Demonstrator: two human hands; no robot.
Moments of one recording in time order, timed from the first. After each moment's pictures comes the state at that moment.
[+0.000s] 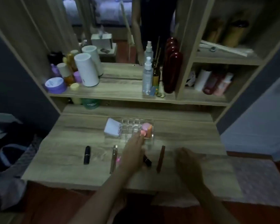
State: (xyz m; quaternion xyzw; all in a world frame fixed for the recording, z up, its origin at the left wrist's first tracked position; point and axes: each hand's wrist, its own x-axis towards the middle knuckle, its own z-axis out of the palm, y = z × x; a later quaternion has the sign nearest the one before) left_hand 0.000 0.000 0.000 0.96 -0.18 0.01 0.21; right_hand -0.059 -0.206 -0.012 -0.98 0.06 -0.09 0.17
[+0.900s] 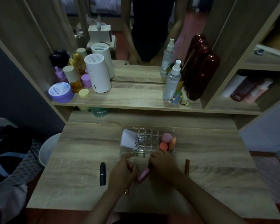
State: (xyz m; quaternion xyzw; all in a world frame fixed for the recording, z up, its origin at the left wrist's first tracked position) left_hand 0.033 0.110 -0.041 0.92 0.02 -0.09 0.38; right_hand 0.046 -0.067 -0.016 -0.97 -0.25 0.04 -0.01
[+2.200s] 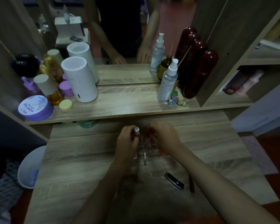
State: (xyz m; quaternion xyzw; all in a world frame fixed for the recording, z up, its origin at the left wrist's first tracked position) left_hand 0.152 0.087 0.001 0.87 -0.13 0.06 0.47; right_hand 0.133 -0.062 0.043 -0.99 -0.02 0.00 0.16
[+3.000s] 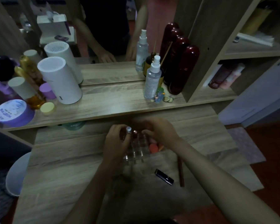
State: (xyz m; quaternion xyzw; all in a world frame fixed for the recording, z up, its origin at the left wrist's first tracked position) left_hand 0.150 0.079 0.009 0.87 -0.15 0.07 0.47; right_hand 0.128 -0.090 0.060 -0.97 0.01 0.03 0.23
